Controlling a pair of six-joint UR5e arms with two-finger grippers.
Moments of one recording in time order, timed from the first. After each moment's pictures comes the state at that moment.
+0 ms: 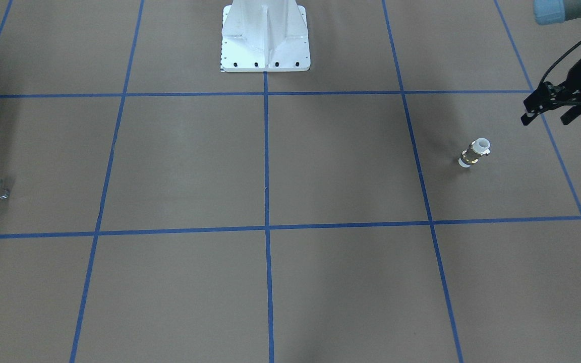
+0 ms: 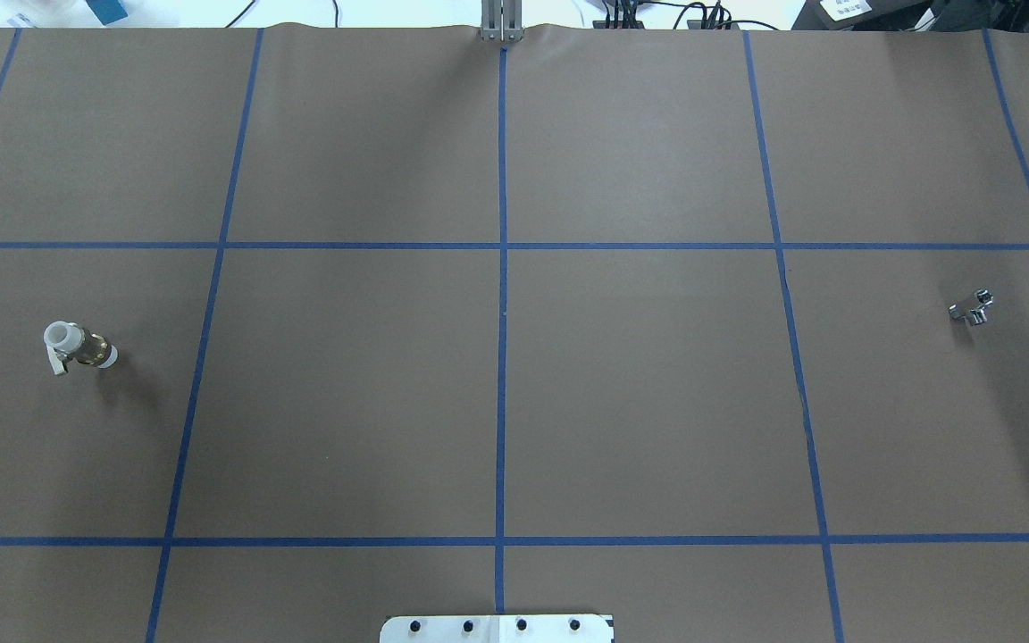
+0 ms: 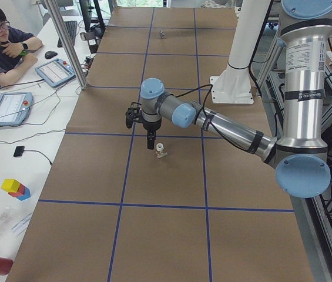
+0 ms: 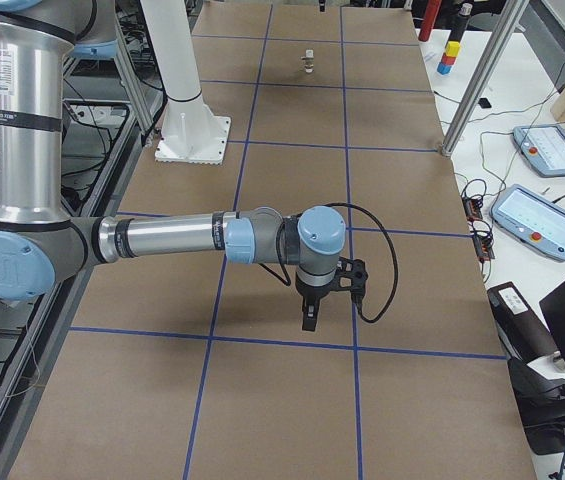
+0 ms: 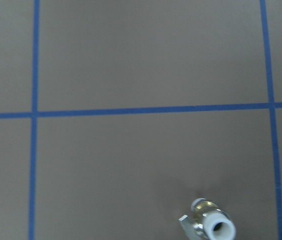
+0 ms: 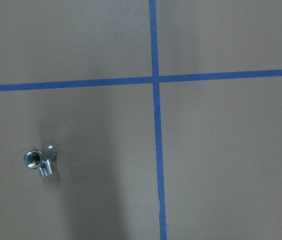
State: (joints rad) left arm -1.13 -1.52 -2.02 -1.69 -2.26 -0.69; right arm 1.54 -1.66 1.78 -1.66 2.34 0.10
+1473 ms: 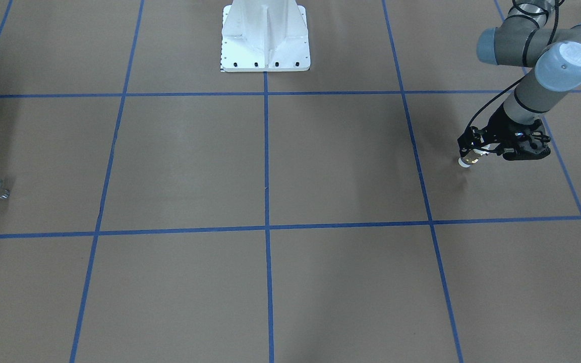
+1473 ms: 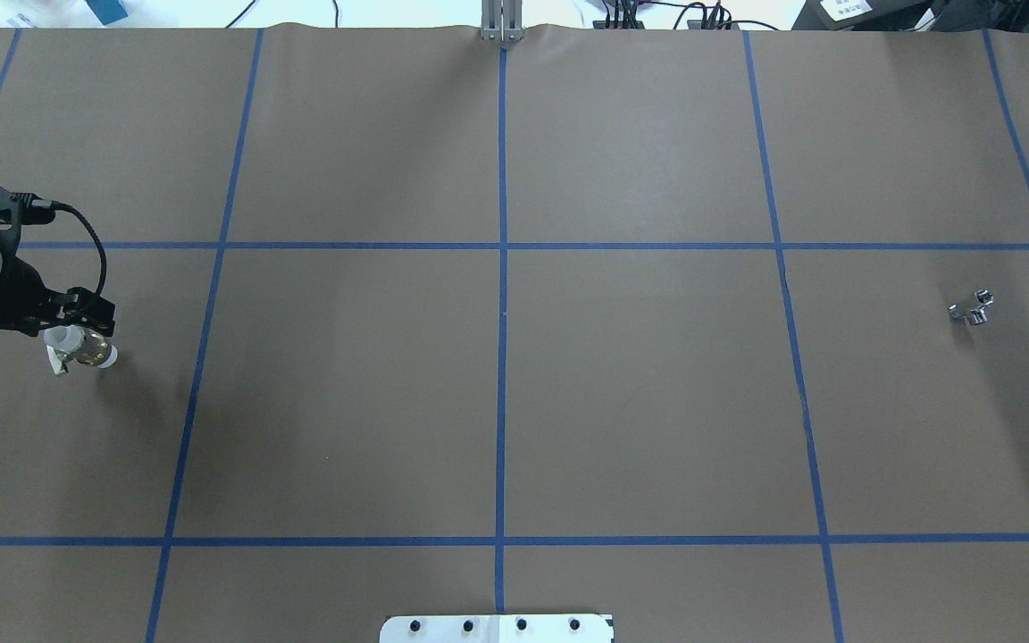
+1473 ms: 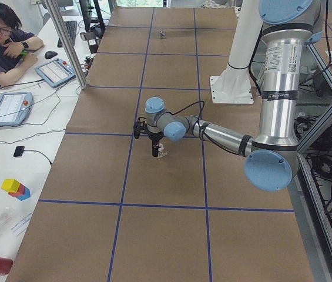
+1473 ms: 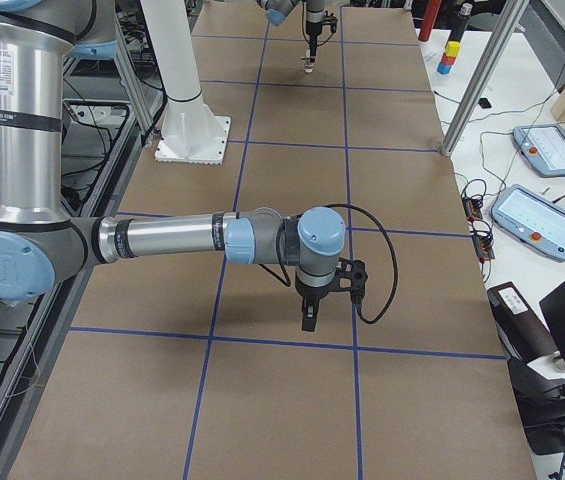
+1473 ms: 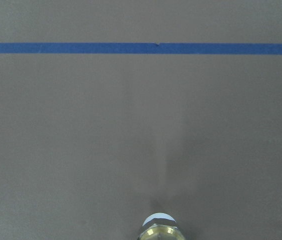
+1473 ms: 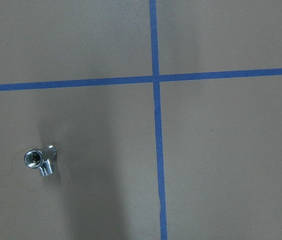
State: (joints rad) left arm -0.89 -1.59 -1.78 -1.92 -2.13 -0.86; right arm 1.54 -1.66 1.77 -1.66 2.34 0.10
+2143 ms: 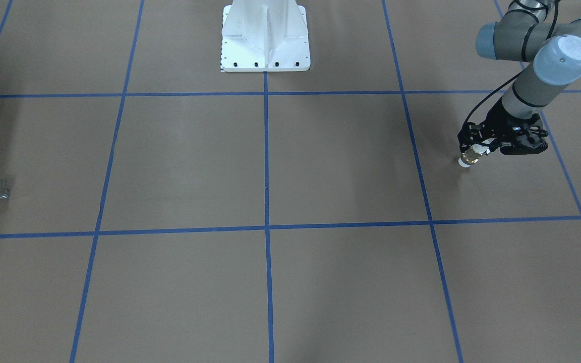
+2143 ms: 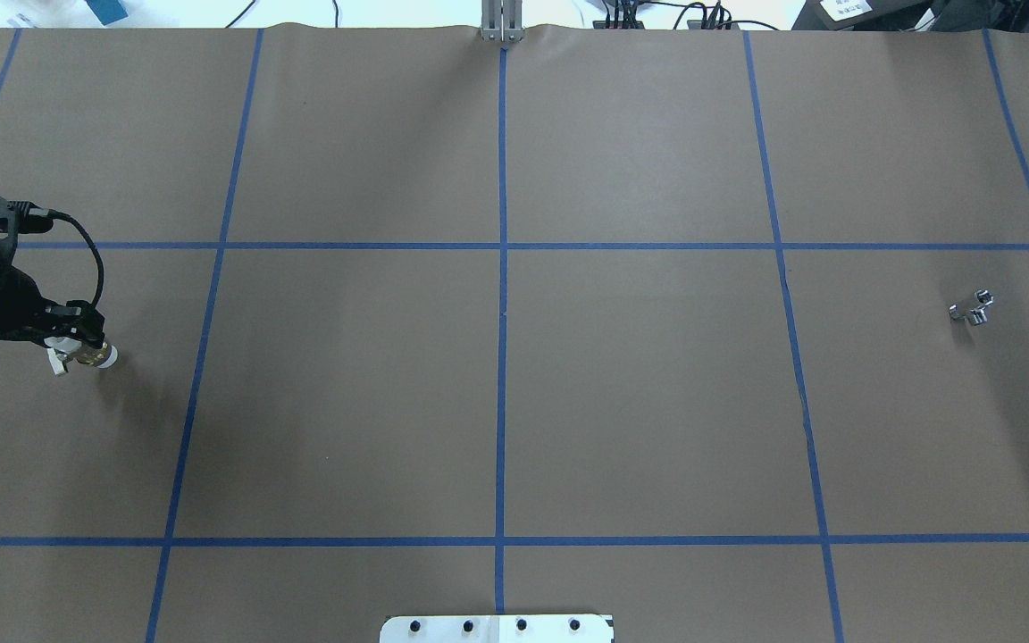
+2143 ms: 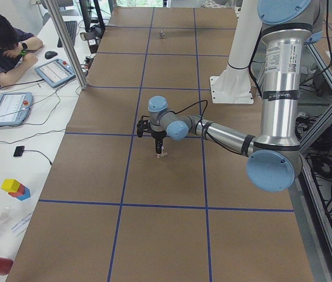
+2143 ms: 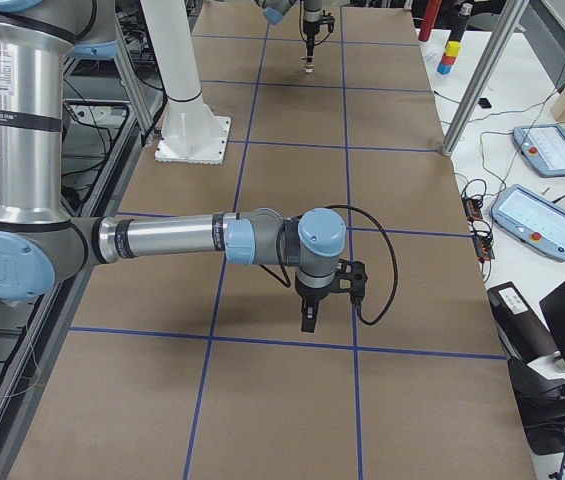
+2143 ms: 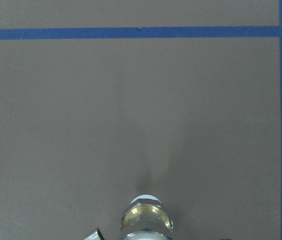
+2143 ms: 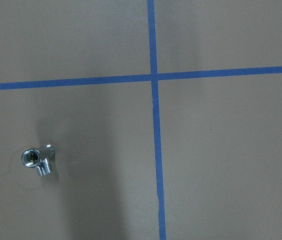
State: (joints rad) left arm -0.89 -1.56 -1.81 -1.91 -2.13 -0.86; right arm 1.54 -1.66 1.77 -1.66 2.34 0.10
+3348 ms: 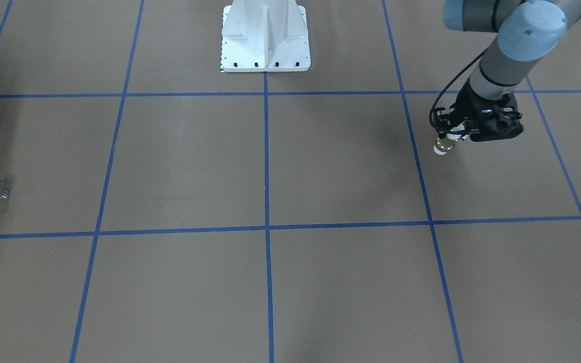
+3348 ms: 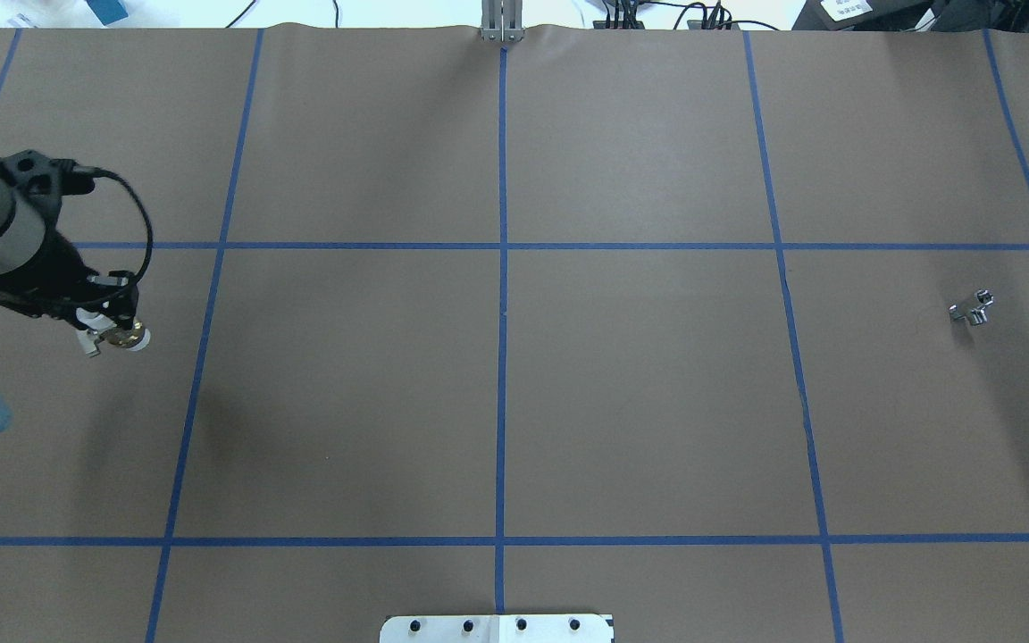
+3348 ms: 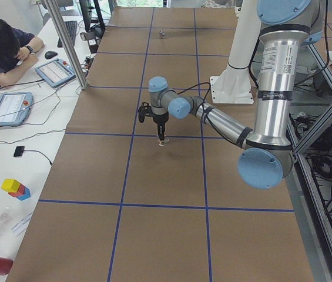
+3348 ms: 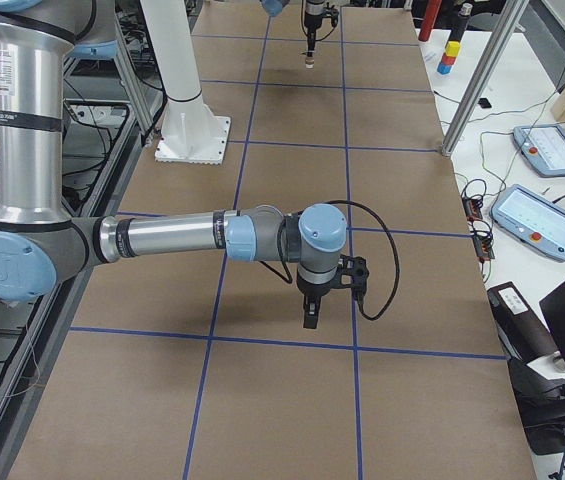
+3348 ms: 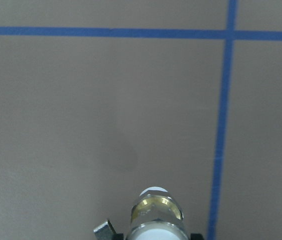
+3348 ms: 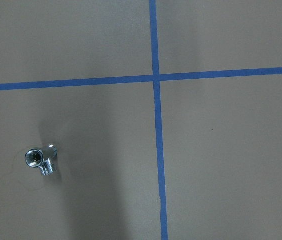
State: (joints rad) left arm -0.85 -1.89 -2.00 -1.31 -2.12 -0.90; right arm 1.54 -1.64 1.79 -1.66 2.34 0.10
